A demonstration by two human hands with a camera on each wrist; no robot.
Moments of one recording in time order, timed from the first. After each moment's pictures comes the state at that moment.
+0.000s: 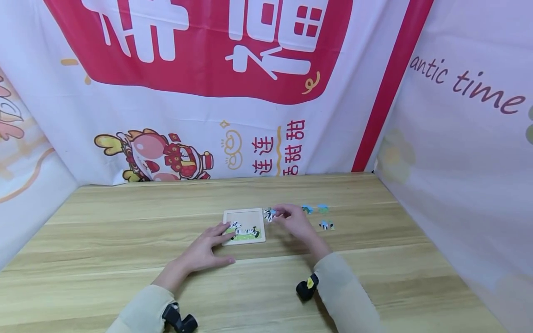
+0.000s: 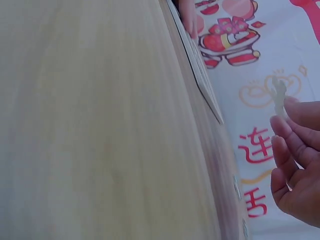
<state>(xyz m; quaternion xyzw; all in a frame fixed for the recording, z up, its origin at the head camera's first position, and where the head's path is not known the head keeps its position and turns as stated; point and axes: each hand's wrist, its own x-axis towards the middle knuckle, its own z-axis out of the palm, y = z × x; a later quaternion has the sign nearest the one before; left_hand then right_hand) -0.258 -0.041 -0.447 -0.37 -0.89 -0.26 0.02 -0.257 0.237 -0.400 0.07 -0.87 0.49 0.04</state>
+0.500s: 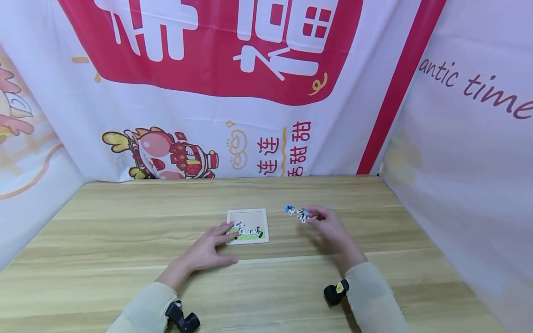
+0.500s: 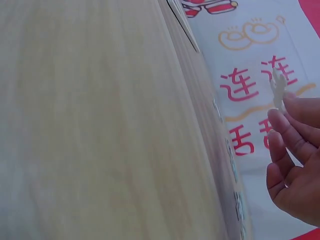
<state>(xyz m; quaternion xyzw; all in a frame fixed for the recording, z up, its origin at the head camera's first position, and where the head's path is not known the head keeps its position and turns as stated) -0.259 -0.043 -0.447 -0.38 -0.89 -0.27 0.03 -0.237 0.302 -0.398 0.05 -0.87 0.50 0.04</state>
